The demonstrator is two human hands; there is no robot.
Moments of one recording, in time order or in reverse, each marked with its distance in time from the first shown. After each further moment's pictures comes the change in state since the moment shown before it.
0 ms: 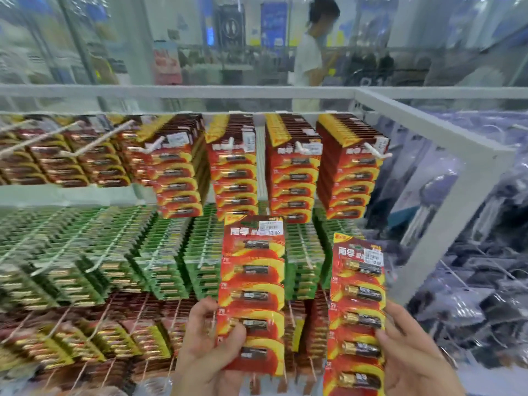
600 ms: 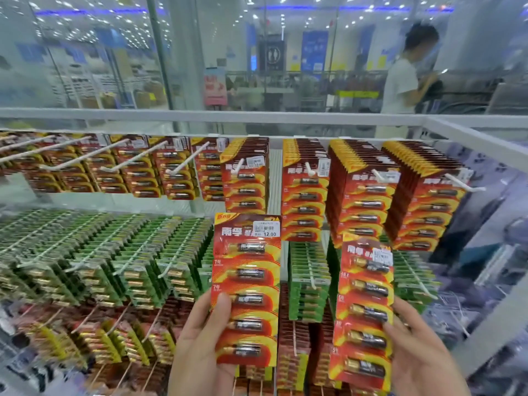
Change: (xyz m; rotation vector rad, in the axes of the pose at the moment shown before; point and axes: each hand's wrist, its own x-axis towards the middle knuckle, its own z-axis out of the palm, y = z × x) left_hand 0.012 0.090 -0.036 -0.007 0.022 0.087; right_hand 0.055 0.039 0.061 -0.022 0.012 0.000
